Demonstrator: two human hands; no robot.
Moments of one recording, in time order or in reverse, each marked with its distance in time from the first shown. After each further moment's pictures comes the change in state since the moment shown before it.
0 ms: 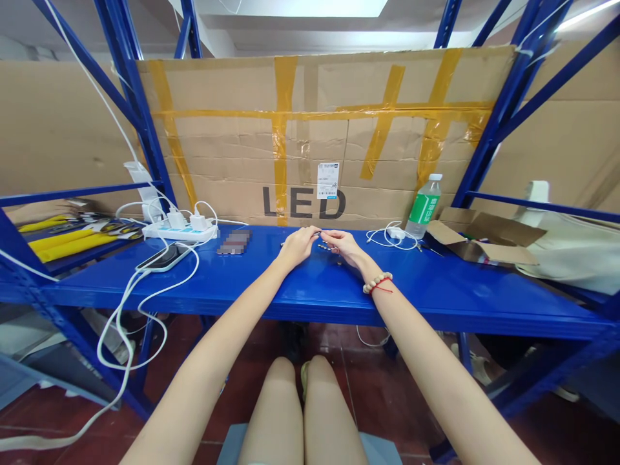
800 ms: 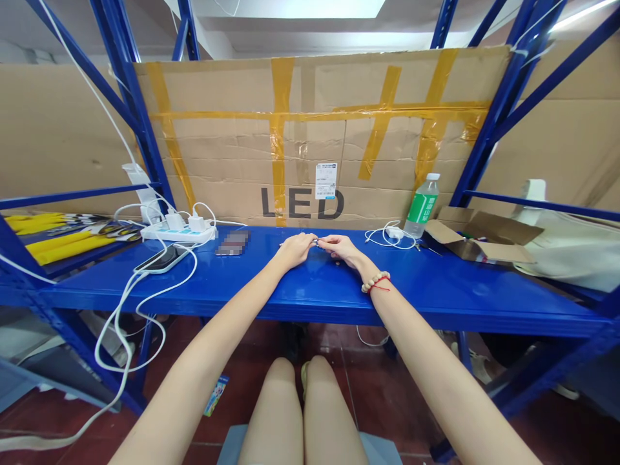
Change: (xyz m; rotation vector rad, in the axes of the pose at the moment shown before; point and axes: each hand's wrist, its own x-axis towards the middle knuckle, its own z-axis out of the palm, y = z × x) left_hand -0.004 -0.005 -0.004 0.106 -0.176 0.110; right_hand 0.000 0.007 -0.006 -0.152 -0.075 0.034
